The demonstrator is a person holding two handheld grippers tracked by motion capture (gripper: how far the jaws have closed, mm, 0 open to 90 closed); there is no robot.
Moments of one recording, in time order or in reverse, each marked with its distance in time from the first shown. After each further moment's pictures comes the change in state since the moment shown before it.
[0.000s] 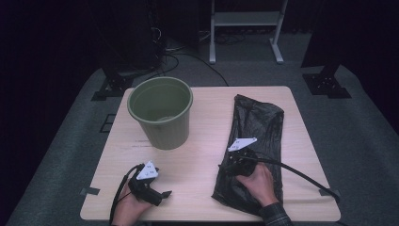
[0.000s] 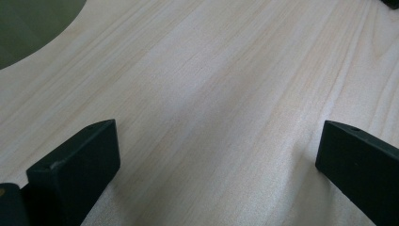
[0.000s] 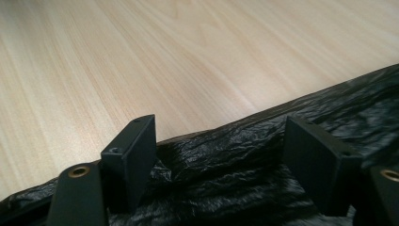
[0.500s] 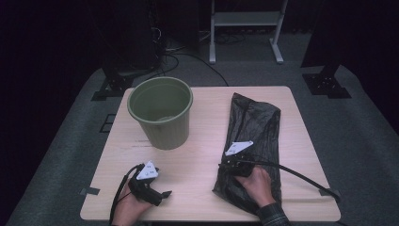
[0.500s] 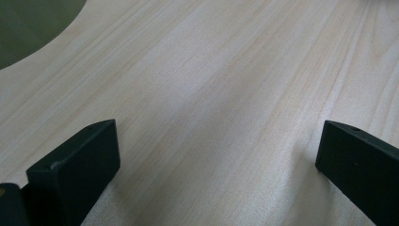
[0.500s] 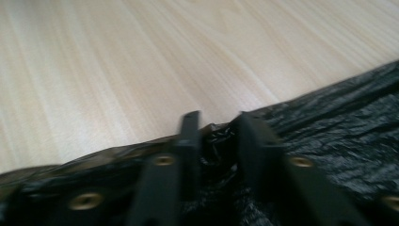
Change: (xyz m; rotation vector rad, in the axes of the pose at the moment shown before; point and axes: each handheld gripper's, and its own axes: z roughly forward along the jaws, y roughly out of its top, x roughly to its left) left arm 0.000 0.000 0.000 0.000 0.000 0.001; right arm 0.006 -0.006 0.010 0.019 0.034 -0.042
